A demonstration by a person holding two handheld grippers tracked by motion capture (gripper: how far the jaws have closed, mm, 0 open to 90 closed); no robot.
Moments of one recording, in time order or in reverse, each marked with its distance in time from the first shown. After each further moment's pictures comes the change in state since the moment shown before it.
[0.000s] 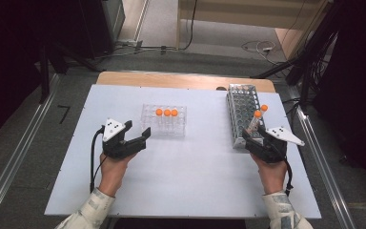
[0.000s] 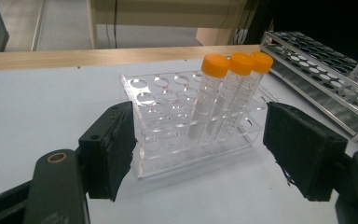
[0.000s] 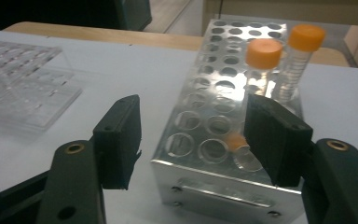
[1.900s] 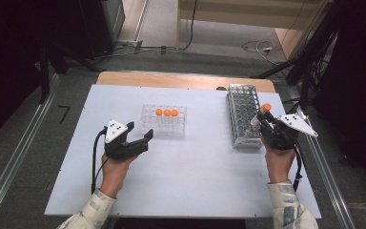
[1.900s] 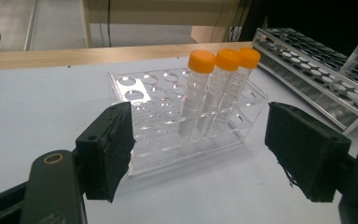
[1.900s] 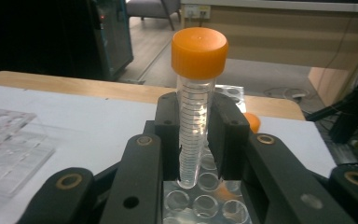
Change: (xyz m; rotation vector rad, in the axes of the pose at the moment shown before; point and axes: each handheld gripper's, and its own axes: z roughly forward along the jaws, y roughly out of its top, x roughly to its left) left arm -0.006 -0.002 0.000 0.006 -0.023 0.013; right arm -0.011 0.037 -0.008 -0.150 -0.056 -0.004
